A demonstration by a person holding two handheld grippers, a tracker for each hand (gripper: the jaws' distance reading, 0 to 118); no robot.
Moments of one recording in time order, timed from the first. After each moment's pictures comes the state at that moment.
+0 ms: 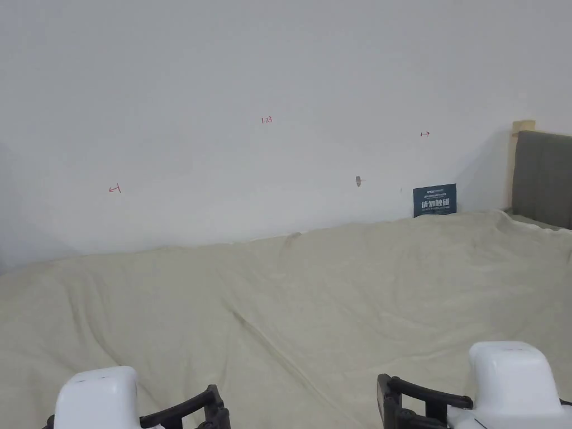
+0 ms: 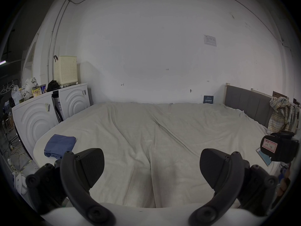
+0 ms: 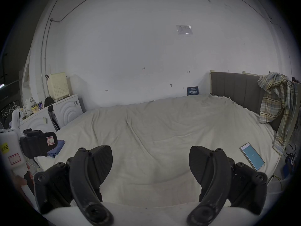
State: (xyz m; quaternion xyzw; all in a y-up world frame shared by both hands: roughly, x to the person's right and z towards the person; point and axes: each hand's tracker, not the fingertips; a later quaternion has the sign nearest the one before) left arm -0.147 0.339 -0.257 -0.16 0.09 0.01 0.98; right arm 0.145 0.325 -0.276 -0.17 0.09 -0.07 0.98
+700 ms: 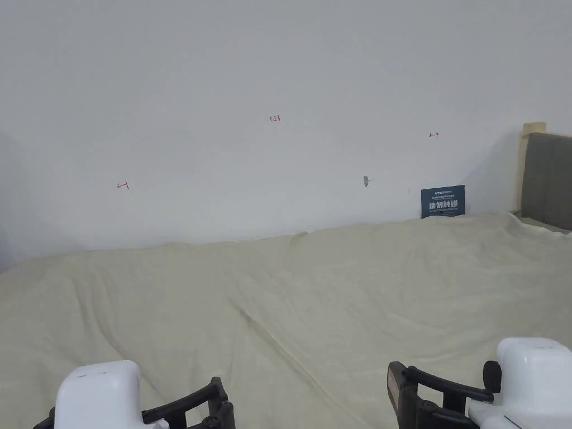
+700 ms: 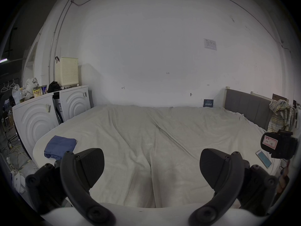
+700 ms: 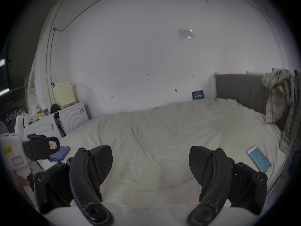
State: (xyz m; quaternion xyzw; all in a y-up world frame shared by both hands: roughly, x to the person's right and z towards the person) left arm -0.149 0.342 -0.251 -0.14 0.09 0.02 0.99; right arm 0.151 0.327 -0.275 -0.13 0.12 -0.09 0.98
